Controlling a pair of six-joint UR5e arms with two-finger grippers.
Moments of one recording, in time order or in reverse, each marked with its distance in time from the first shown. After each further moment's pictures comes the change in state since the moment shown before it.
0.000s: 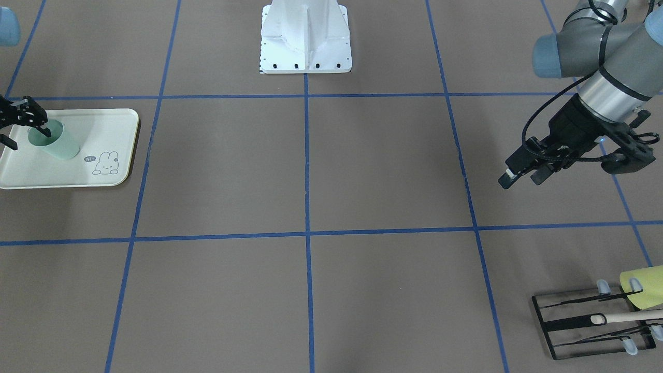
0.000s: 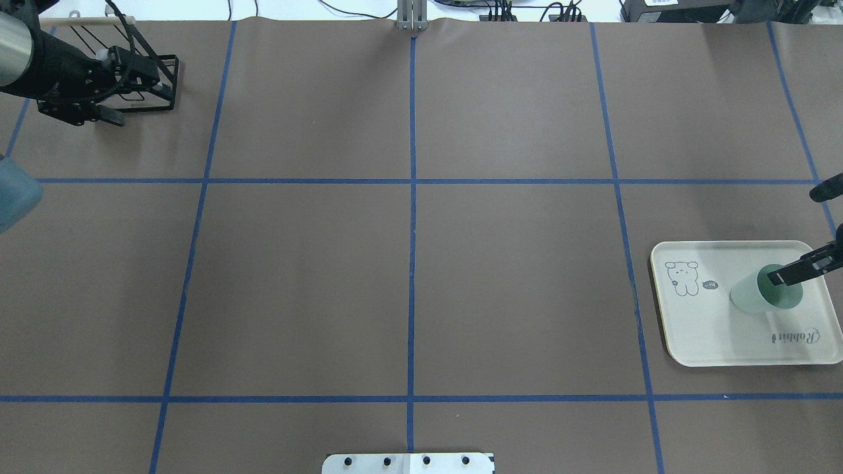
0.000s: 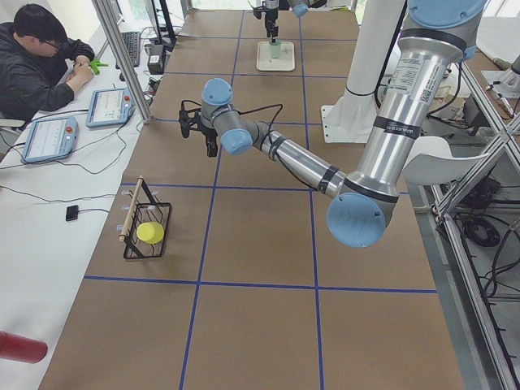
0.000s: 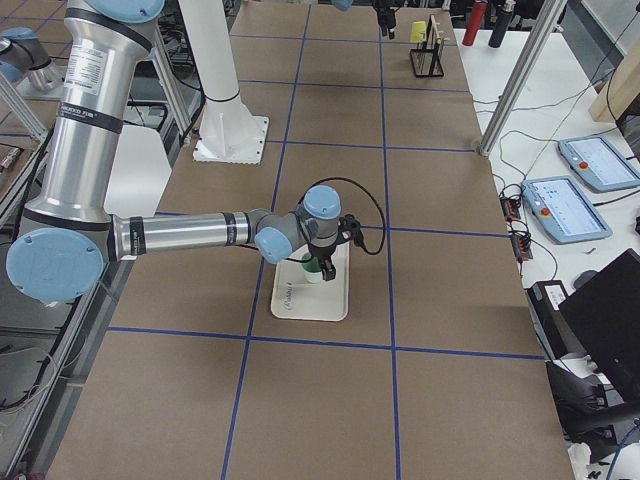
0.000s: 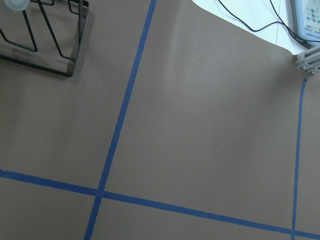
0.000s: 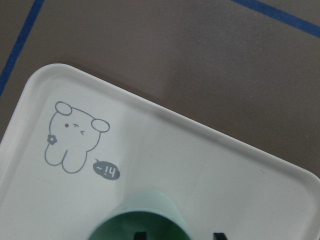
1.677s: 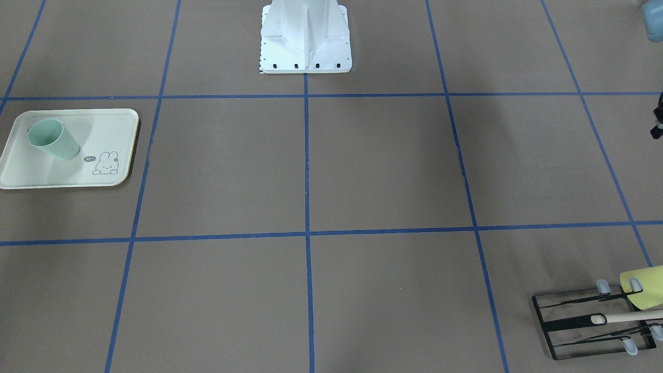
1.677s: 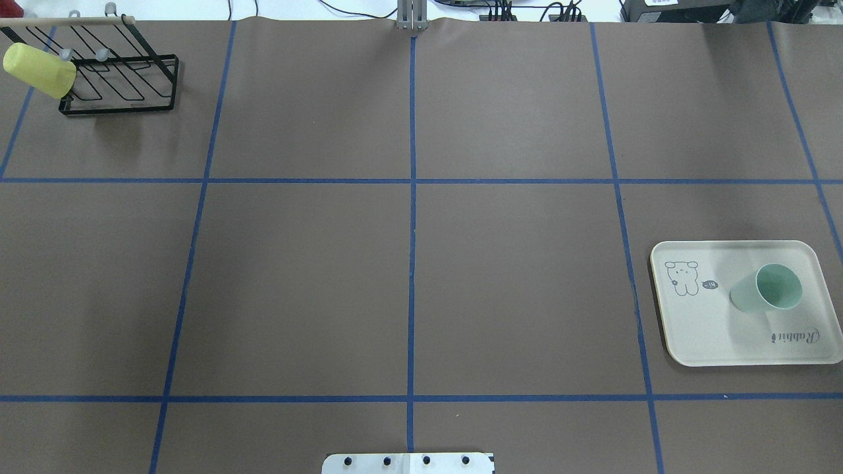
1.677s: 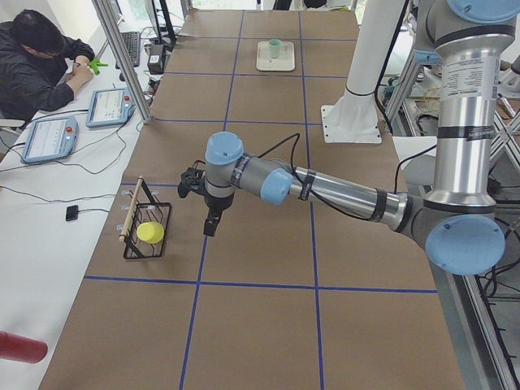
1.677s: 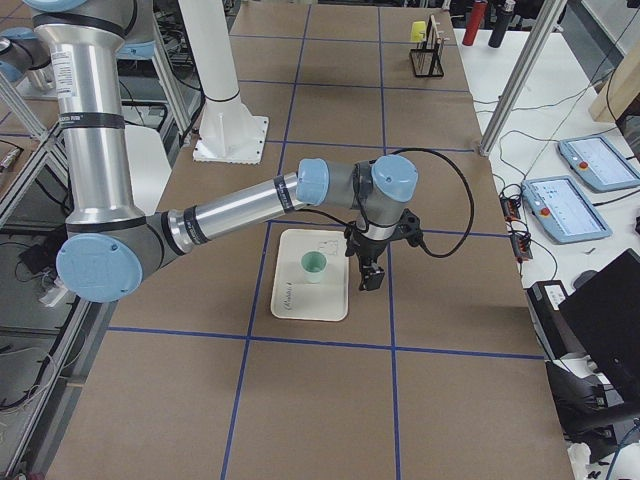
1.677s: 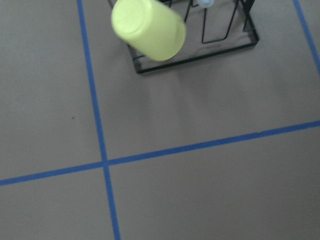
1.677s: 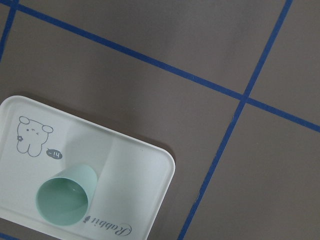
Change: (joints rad) left arm -0.376 0.396 -0.086 0.329 -0.046 1.131; right arm 0.439 0.315 0.012 -0.914 0.025 -0.684
